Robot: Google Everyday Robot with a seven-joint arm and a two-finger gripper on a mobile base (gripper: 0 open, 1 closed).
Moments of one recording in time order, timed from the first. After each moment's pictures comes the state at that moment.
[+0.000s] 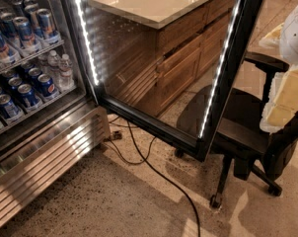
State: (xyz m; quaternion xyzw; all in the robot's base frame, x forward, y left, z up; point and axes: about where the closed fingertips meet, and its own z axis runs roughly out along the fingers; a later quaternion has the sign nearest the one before) arm 0.439 -0.216 0.978 -0.60 0.78 -0.04 0.16
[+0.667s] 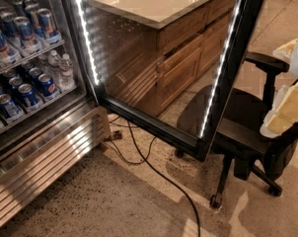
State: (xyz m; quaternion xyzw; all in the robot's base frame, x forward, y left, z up) arm 0.451 -0.247 0.947 -0.55 0.81 -0.03 0.21
